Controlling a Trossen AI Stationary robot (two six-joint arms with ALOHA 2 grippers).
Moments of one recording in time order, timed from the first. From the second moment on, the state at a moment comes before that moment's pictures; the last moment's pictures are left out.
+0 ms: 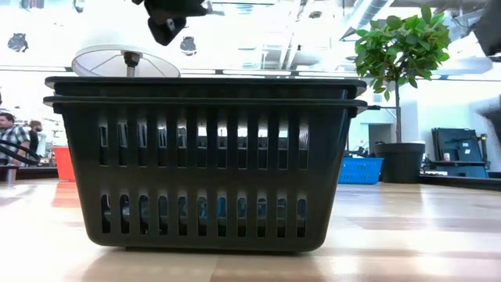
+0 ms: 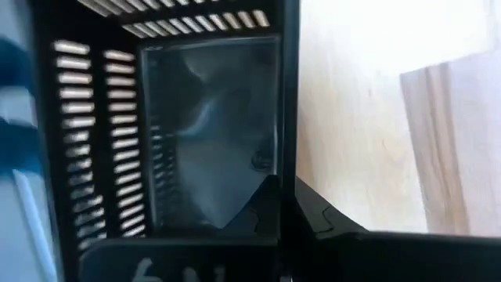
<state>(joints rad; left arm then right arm) -0.20 1.17 0.88 -0.18 -0.05 -0.32 0.76 1.41 0.76 -0.55 0.03 1.01</state>
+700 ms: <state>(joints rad) -0.20 1.09 0.88 -0.28 -0.17 -0.29 0.66 1.51 0.94 -0.08 0.58 1.92</state>
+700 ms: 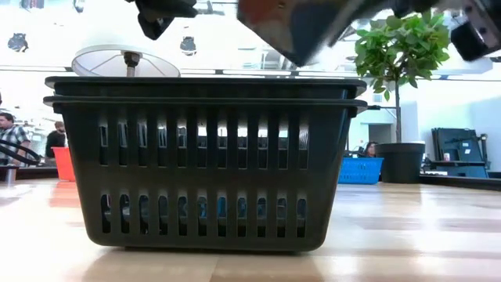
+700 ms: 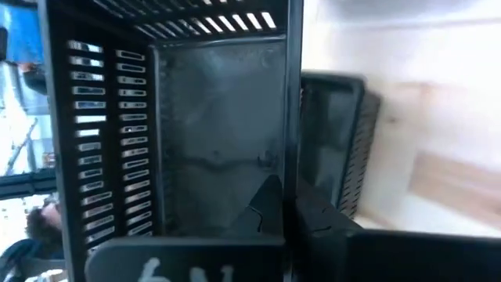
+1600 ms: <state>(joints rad) -0.20 1.08 0.88 -0.28 -0.11 -0.30 0.66 1.79 1.32 -0.39 0.65 2.02</state>
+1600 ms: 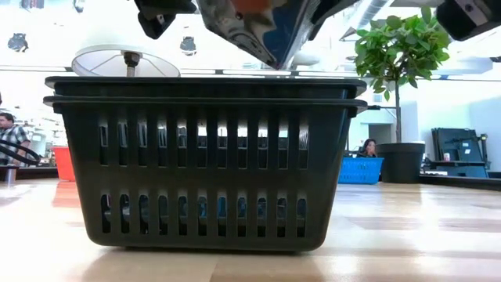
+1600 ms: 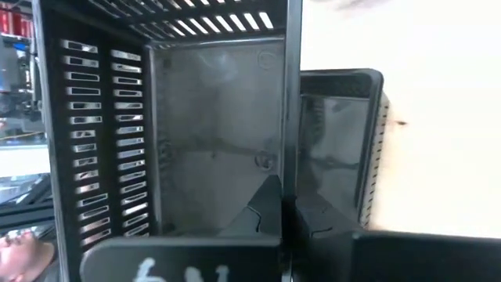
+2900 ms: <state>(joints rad) -0.20 1.08 0.88 -0.28 -0.09 -0.27 0.62 1.94 1.34 -0.33 0.55 2.09</state>
